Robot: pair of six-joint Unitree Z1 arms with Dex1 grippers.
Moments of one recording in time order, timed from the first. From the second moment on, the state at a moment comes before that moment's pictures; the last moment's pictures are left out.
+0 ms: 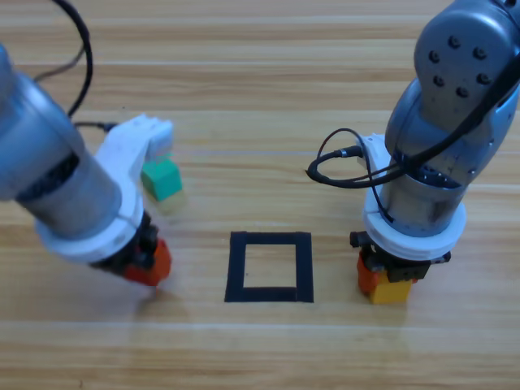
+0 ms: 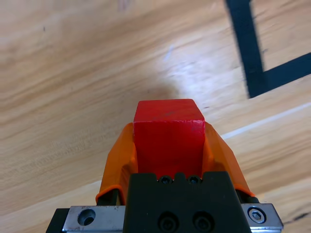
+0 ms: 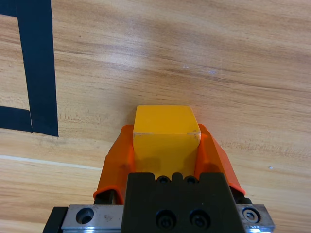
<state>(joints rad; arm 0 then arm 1) -0.75 1.78 -0.99 0.48 0.08 -0.46 0.91 2.15 -1.39 0.75 -0.05 0.71</state>
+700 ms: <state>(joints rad) -0.92 1.88 -1.37 0.69 0.06 -0.78 0.91 1.96 -1.39 0.83 -0.11 0.70</state>
